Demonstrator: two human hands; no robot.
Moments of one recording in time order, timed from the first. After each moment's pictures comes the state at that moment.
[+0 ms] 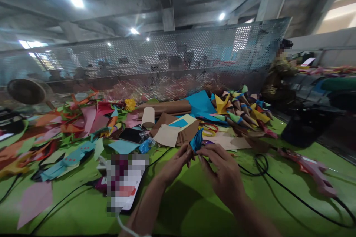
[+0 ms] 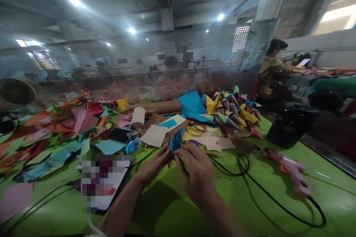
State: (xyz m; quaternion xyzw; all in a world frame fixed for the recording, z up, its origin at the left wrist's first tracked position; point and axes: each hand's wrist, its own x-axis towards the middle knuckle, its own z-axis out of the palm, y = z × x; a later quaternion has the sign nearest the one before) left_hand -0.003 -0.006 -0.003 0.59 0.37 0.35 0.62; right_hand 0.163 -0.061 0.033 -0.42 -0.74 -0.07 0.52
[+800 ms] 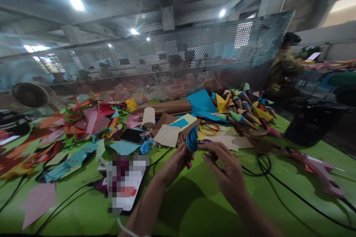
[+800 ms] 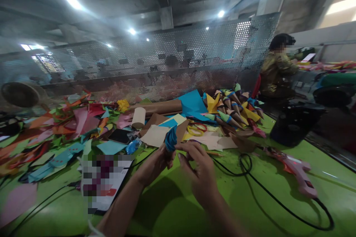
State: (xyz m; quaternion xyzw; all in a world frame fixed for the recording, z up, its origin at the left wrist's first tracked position) left_hand 0.002 -0.010 0.011 0.47 0.25 0.42 0.73; right_hand 0.168 -0.064 0.032 -0.41 -0.68 0.13 0.59
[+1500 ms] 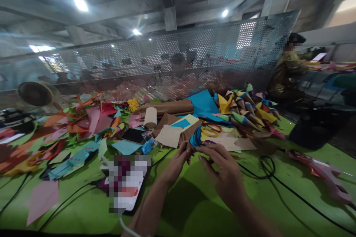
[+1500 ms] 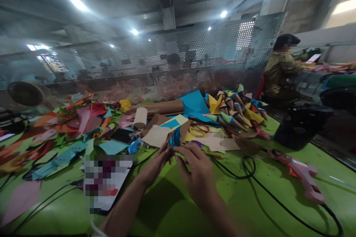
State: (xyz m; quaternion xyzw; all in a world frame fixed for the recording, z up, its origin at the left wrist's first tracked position) left_hand -0.002 -0.003 -0.004 0.56 0.35 0.43 0.62; right_hand 0.161 -0.058 0.030 -0.41 -0.72 0.02 0.55
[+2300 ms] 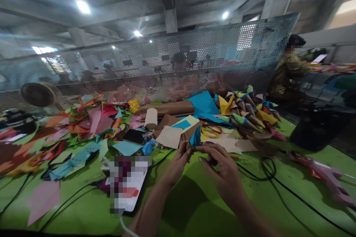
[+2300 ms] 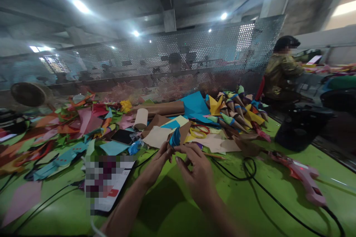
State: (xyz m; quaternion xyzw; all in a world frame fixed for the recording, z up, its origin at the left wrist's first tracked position) left_hand -0.001 -0.013 0.017 0.61 0.41 0.42 0.53; right_hand 0.160 -0.058 0.032 -0.43 -0.70 0.13 0.56
